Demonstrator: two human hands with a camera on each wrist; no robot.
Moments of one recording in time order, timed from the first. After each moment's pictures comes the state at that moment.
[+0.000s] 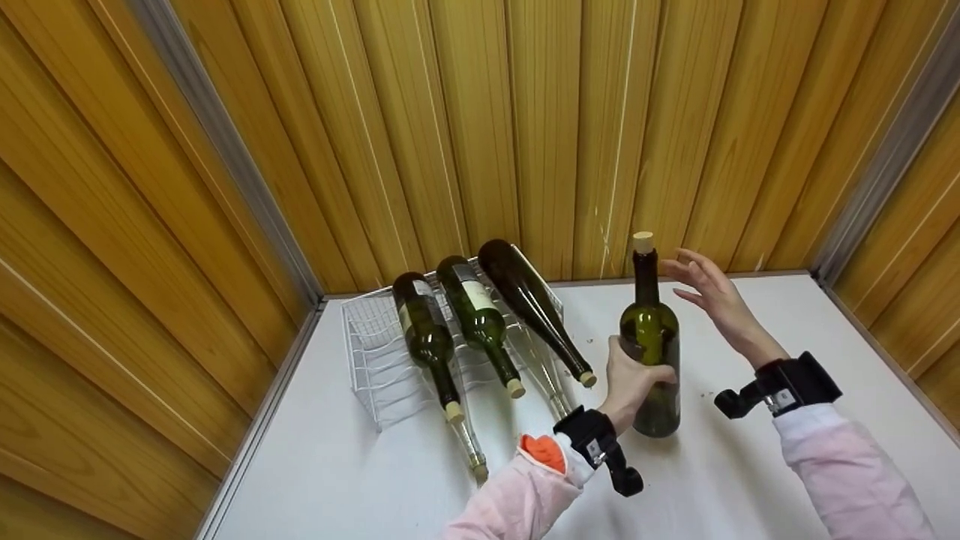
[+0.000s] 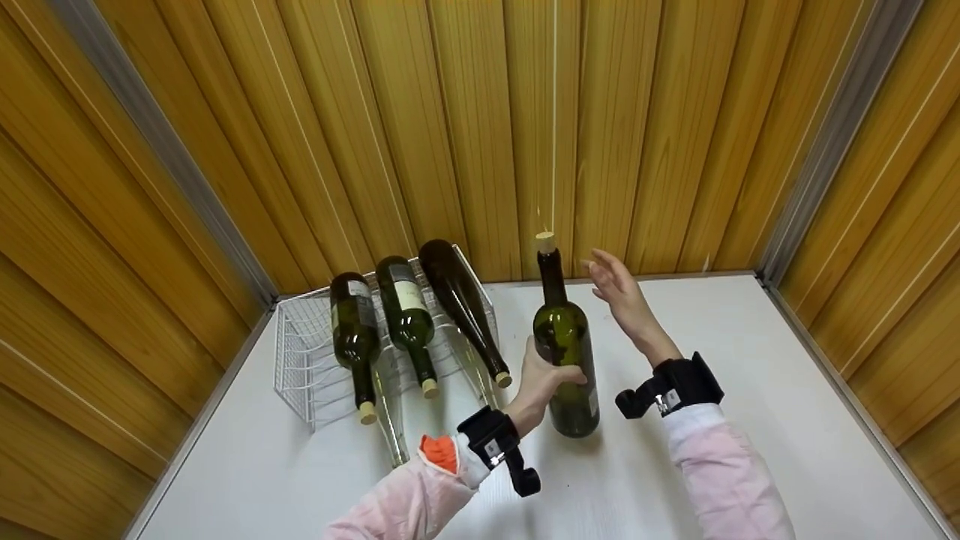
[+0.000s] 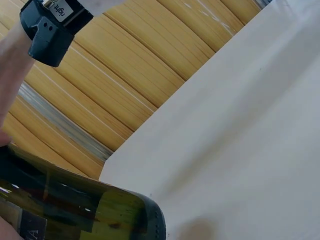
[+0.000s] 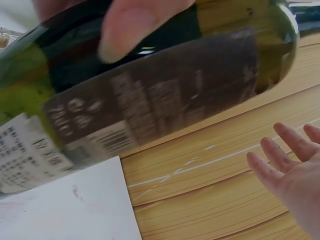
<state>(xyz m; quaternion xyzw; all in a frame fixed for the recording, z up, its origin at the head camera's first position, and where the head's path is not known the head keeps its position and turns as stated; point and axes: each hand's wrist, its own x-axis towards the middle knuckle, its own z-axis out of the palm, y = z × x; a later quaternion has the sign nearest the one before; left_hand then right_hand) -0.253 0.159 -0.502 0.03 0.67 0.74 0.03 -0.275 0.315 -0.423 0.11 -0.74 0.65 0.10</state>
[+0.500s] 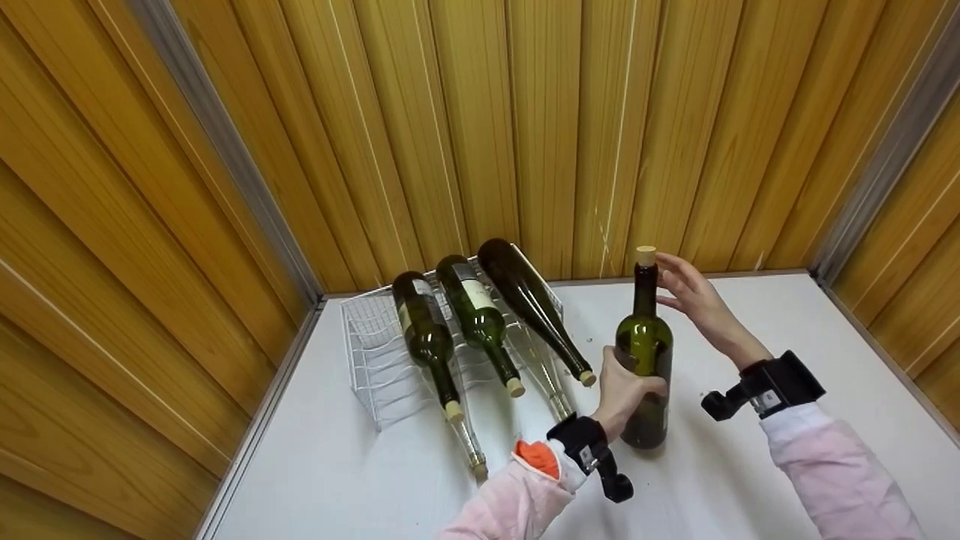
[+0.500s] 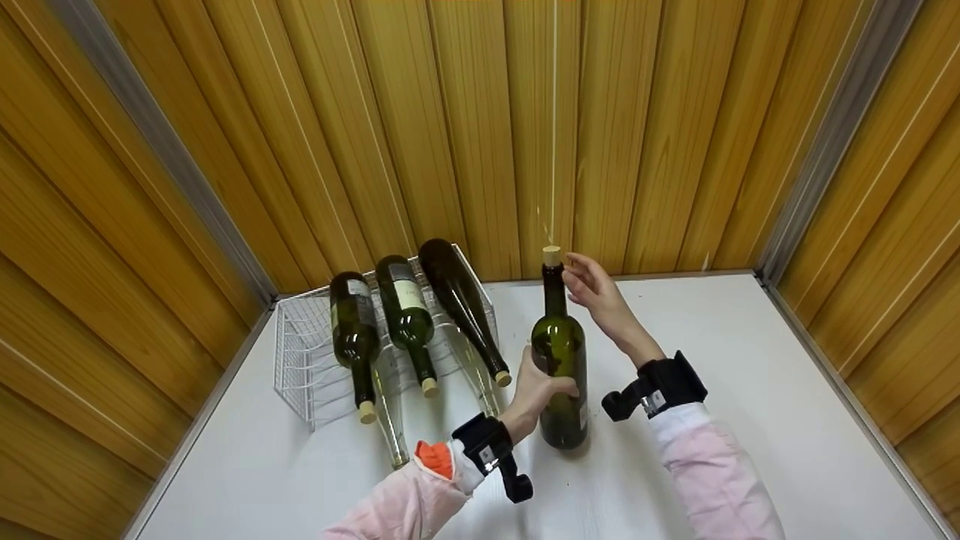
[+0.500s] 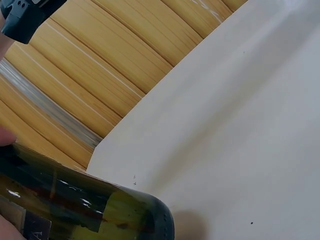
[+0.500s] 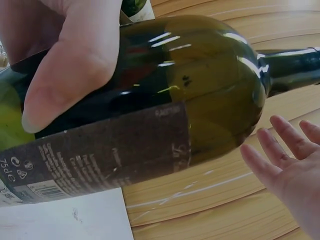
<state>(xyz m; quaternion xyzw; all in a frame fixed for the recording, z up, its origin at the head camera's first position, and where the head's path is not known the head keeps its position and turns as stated) -0.251 0.150 -0.520 0.03 0.69 0.72 0.04 -0.275 0.295 -0.422 0.12 -0.74 0.66 0.07</state>
